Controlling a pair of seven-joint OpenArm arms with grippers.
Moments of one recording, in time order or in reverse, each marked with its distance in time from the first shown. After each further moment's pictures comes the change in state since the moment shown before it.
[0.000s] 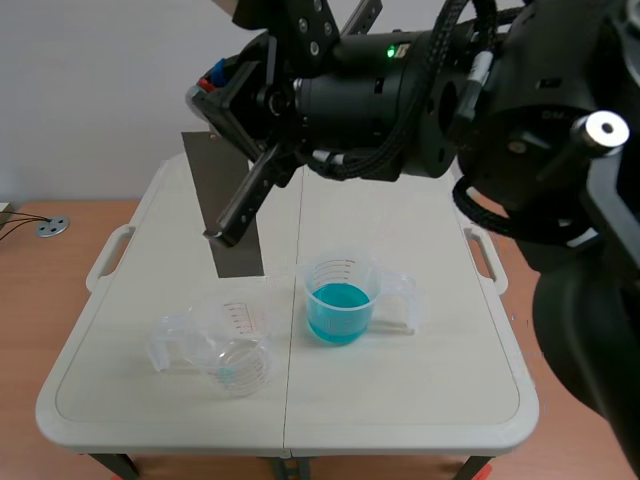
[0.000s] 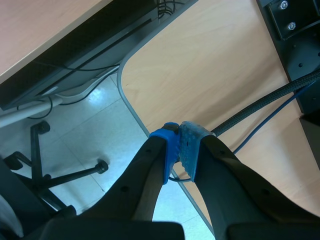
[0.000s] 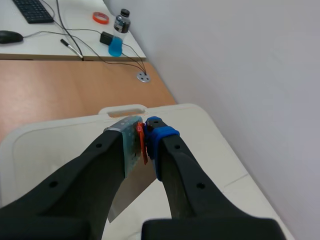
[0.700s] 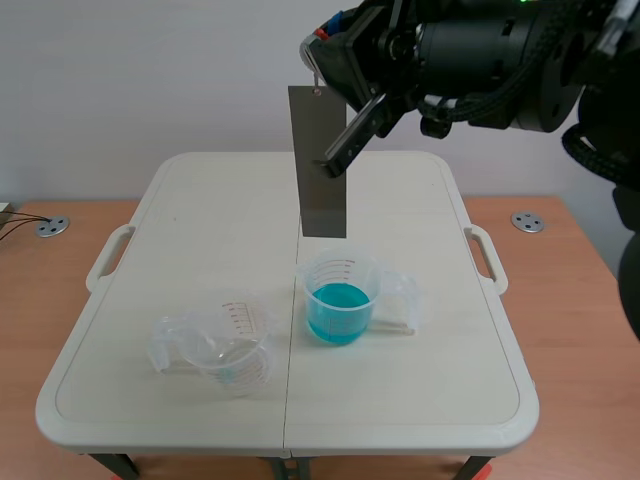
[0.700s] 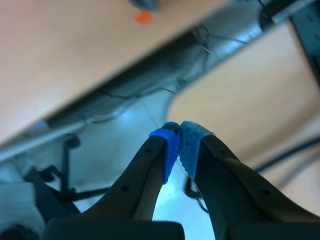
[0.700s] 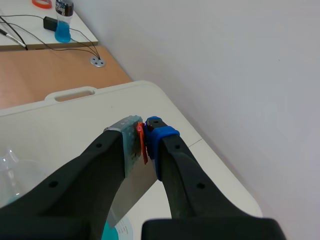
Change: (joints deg) left arm -5.8 0.0 -7.0 2.2 -0.4 0.0 0.2; right arm 0.0 0.0 13.1 2.4 3.9 2.3 -3.8
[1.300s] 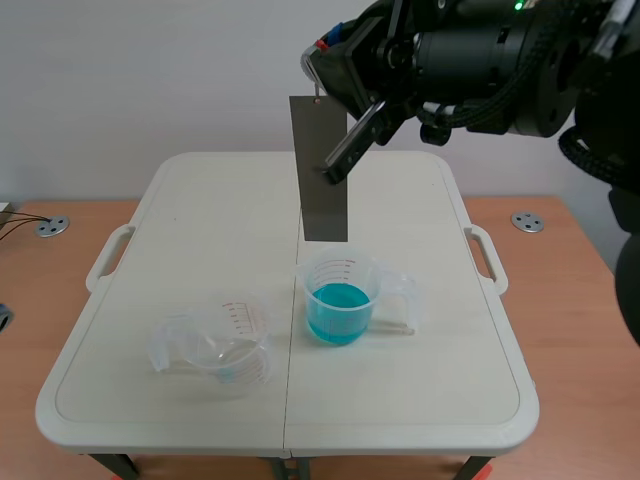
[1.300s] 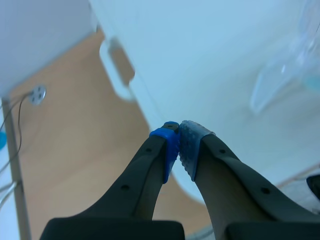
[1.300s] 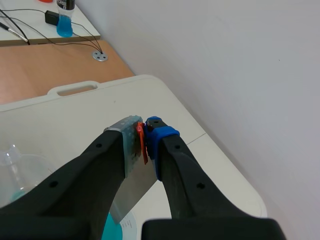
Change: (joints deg) left arm -16.1 0.0 -4.3 14.7 -3.4 -3.4 -0.1; right arm 0.0 0.0 -0.1 -0.5 0.6 0.0 -1.2
